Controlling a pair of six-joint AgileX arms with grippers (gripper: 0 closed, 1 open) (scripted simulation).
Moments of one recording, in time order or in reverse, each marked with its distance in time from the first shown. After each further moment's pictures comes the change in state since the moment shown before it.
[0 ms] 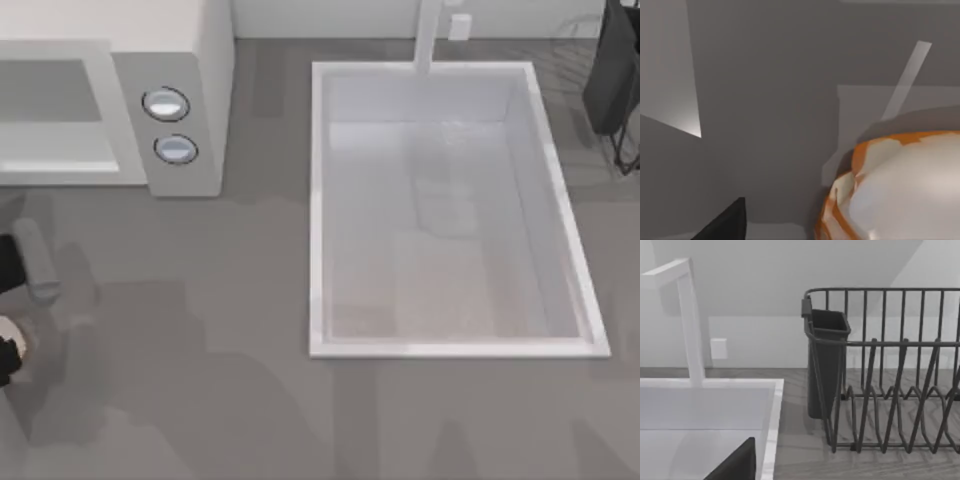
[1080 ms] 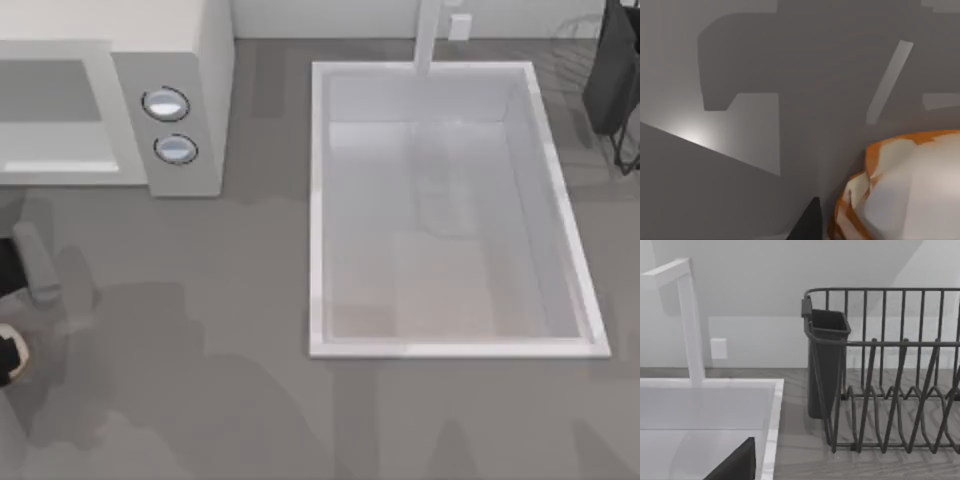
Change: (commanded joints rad) left arm 0.000 0.000 0.000 0.000 0.000 0.000; right arm 0.000 0.000 0.000 0.000 0.000 0.000
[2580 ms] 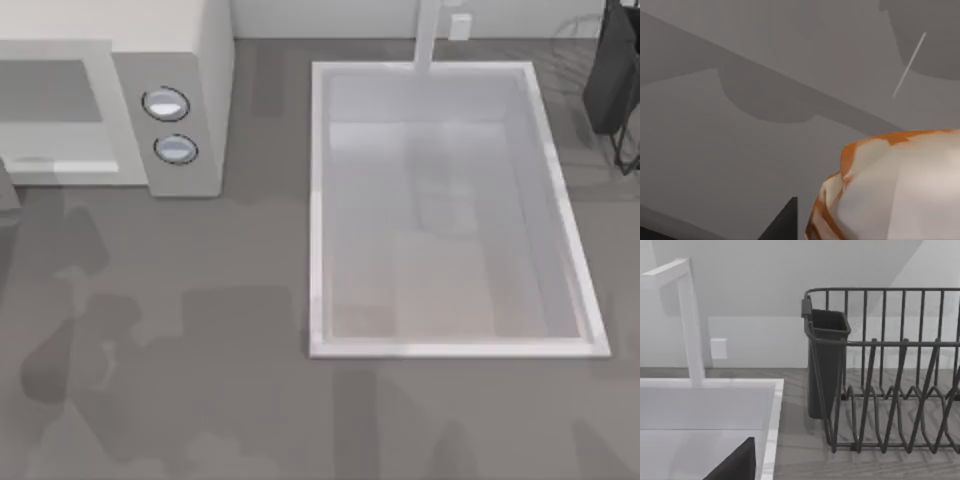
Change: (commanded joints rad) left arm -0.003 -0.211 0.272 -0.474 0.014 -0.032; right arm 0.000 0.000 0.000 0.000 0.000 0.000
